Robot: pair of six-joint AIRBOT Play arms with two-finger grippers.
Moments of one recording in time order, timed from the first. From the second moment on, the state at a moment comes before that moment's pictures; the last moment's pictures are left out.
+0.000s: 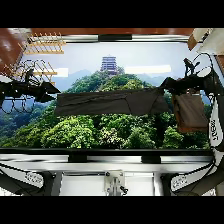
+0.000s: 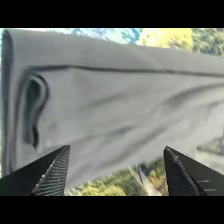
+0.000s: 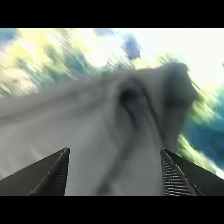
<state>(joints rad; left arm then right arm) 0.32 -1.73 1.47 0.76 -1.31 -1.27 -0.23 -1.76 1.55 -1.03 1.11 1.31</state>
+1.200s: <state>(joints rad) -0.28 -1.74 1.51 0.75 -1.07 -1.23 -0.11 -1.57 1.60 -1.01 1.29 1.41</state>
